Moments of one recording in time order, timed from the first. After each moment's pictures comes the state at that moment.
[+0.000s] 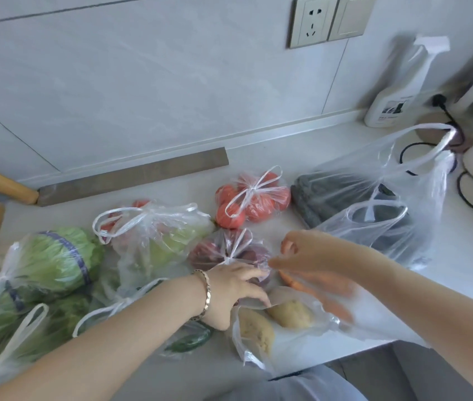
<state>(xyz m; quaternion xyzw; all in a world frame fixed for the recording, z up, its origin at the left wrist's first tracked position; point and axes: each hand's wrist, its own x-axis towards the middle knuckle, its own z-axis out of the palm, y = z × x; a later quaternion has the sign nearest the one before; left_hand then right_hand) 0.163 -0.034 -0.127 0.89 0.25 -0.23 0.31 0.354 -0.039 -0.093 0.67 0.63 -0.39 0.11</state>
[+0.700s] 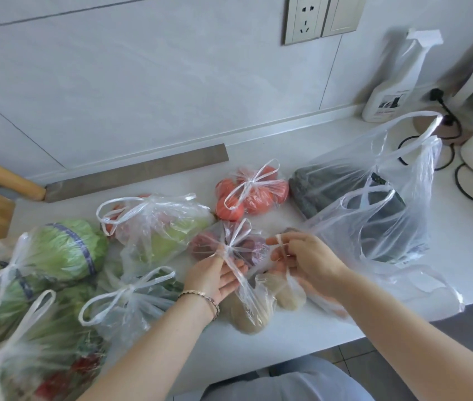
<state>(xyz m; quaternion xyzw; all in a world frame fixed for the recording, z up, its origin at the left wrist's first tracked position) 0.178 -0.070 -0.140 0.15 0.62 0.32 0.70 0.348 -0.082 -0.116 0.61 0.28 -0.67 -0.31</state>
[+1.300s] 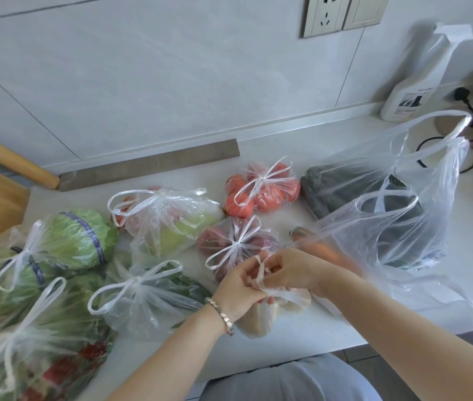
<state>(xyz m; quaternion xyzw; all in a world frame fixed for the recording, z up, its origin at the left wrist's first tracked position) 0.185 -0.093 -0.172 0.48 0.50 0.23 0.68 0.330 -0.075 -0.126 0.57 0.53 -0.62 -0.03</state>
